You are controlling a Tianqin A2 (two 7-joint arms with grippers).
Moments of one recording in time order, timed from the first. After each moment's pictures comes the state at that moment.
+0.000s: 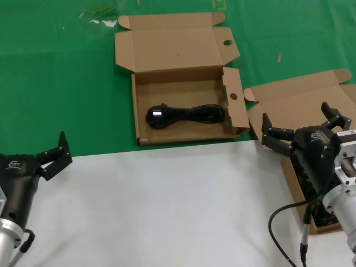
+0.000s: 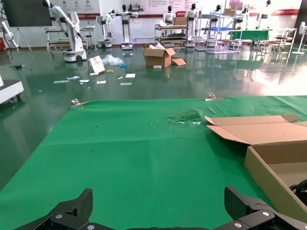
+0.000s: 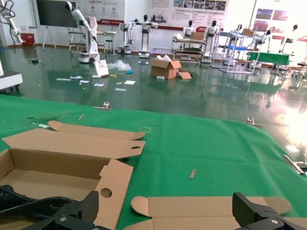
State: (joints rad) left arm 0.00 -0.30 1.60 -1.60 -1.80 0.00 0.00; right arm 0.03 0.31 -1.61 1.58 1.79 -0.03 -0.02
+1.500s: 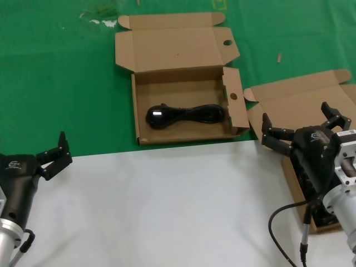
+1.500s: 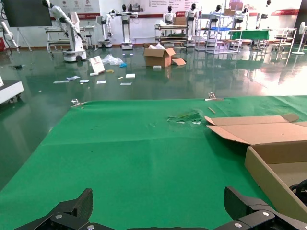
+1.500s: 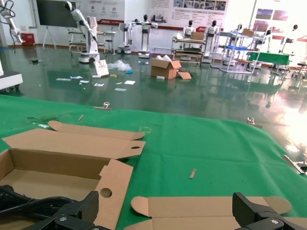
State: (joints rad) left arm 0.00 -0.30 1.60 -1.60 -1.80 0.00 0.00; right arm 0.03 0.31 -1.61 1.58 1.79 -0.03 -0.02
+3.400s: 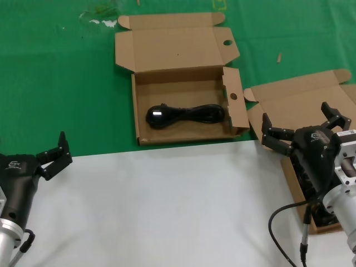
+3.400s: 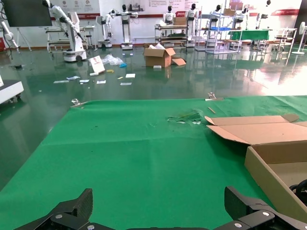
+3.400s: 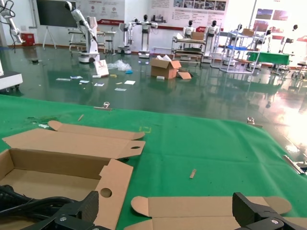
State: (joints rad) left arm 0.00 -0.30 1.60 -1.60 -1.80 0.00 0.00; right arm 0.03 0.31 -1.61 1.58 1.79 -0.03 -0.02
